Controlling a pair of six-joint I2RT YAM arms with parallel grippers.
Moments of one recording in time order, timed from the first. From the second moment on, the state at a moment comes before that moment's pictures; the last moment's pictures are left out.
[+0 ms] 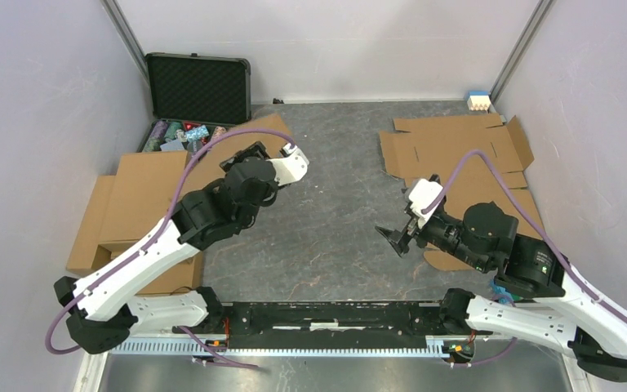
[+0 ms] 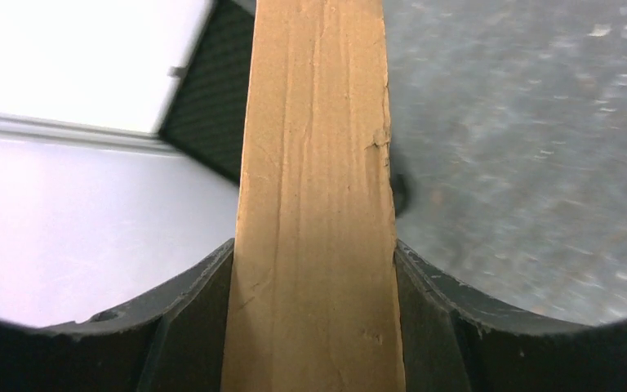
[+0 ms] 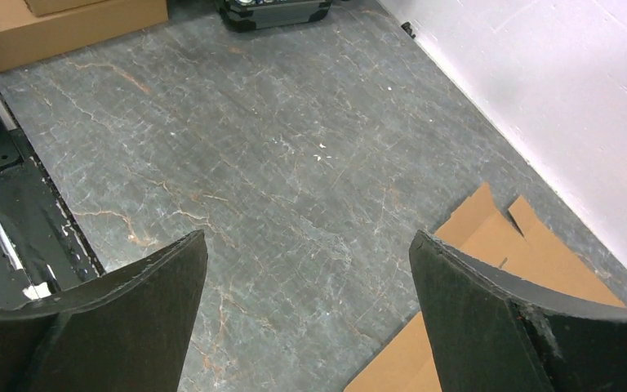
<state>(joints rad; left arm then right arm) -0.94 1.07 1.28 -0.79 -0.72 0.52 1.08 0.67 1.09 -0.66 0.23 -0.21</state>
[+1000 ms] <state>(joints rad) -0.27 1.00 0.78 -0.08 -0.86 1.13 1.08 0.64 1.09 -0.60 0.00 -0.15</state>
